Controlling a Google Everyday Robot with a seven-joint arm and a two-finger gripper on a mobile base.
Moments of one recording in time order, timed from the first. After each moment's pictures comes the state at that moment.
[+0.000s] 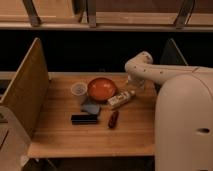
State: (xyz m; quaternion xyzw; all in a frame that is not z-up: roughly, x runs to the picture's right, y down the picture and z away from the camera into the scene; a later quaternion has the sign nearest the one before) arm 0.188 0.002 0.888 -0.06 0.21 0.83 0.51
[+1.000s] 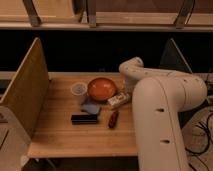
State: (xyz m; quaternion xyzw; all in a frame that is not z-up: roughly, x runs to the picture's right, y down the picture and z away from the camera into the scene) arm 0.178 0.041 0.961 -0.10 0.29 0.82 0.48
